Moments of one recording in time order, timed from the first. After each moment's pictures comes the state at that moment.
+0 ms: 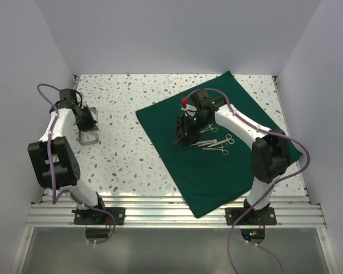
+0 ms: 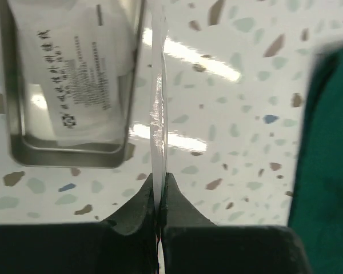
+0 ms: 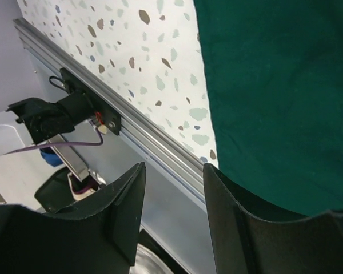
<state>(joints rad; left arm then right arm) 0.24 1.63 1.25 -0.67 0.21 -0.29 0.53 1.80 1.49 -0.86 -0.61 0.49</state>
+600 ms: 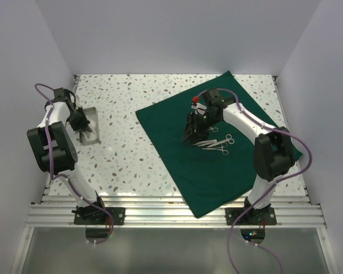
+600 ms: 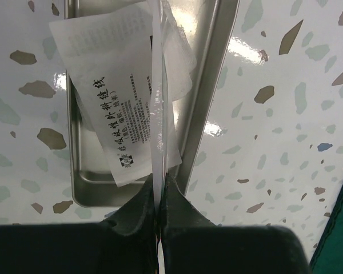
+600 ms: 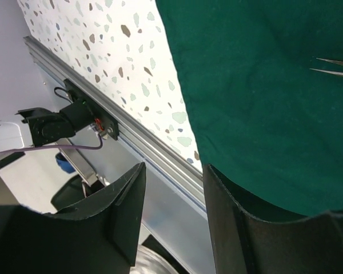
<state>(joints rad) 0.35 1.87 1.40 -0.76 0.18 -0.15 0.42 1.81 1.42 -0.86 -0.66 0.42</state>
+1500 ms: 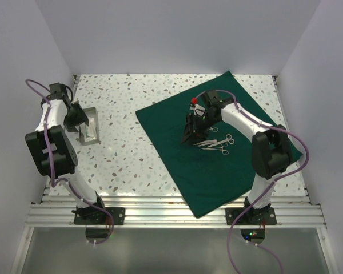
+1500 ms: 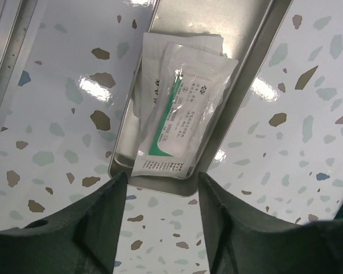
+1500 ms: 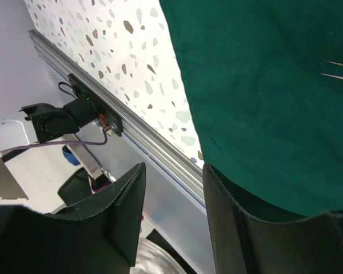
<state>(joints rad) 0.35 1.83 1.45 -0.81 0.02 -0.28 0.41 1.84 1.42 -0.85 -0.70 0.42</state>
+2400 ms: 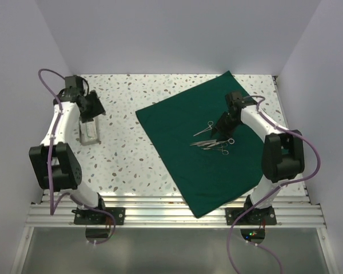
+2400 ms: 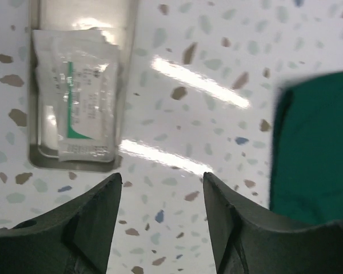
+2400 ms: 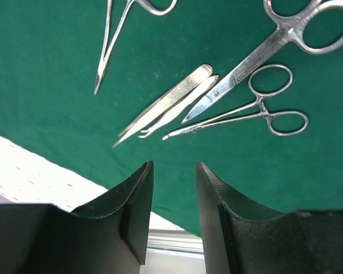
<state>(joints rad) 0.19 1.68 1.41 -0.76 0.06 -0.35 0.19 1.75 1.29 -0.85 -0.16 0.82</state>
